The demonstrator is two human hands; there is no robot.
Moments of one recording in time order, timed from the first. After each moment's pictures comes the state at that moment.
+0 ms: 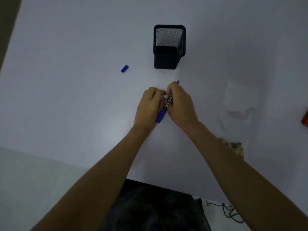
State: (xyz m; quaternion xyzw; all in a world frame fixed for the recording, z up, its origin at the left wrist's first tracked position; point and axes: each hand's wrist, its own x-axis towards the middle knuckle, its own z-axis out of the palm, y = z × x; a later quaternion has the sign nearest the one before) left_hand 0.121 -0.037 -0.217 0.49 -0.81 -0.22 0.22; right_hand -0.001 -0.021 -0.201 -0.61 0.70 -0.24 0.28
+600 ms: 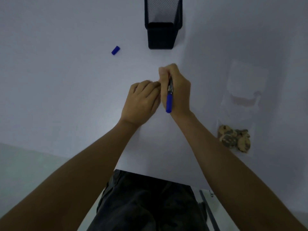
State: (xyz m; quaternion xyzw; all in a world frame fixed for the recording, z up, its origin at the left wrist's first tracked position) left_hand 0.143 -0.021 -0.237 0.40 -0.89 -0.09 0.19; right_hand 0.019 -0.015 -0.215 -0.54 0.68 -0.45 0.21
